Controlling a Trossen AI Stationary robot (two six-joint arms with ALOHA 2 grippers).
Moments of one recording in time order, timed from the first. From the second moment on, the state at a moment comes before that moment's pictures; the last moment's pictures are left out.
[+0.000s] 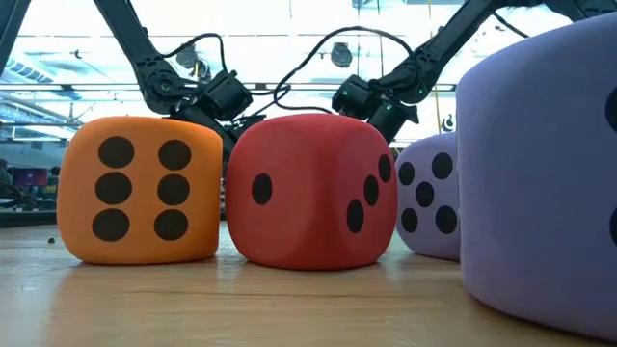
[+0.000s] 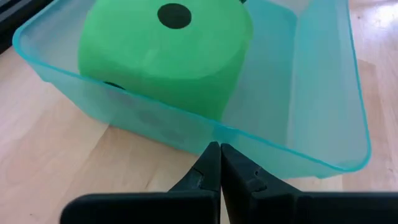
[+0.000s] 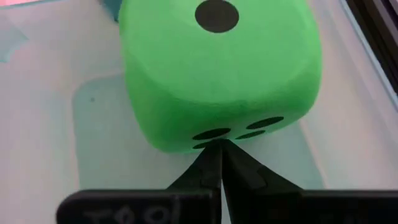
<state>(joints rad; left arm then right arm) 0.50 1.73 0.76 0.29 0.27 0.01 -0.50 1.91 1.19 -0.16 -0.16 -0.22</state>
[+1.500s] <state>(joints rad) 0.48 0.84 0.37 0.33 0.31 0.04 -0.39 0.74 0.36 0.14 -0.27 0.11</state>
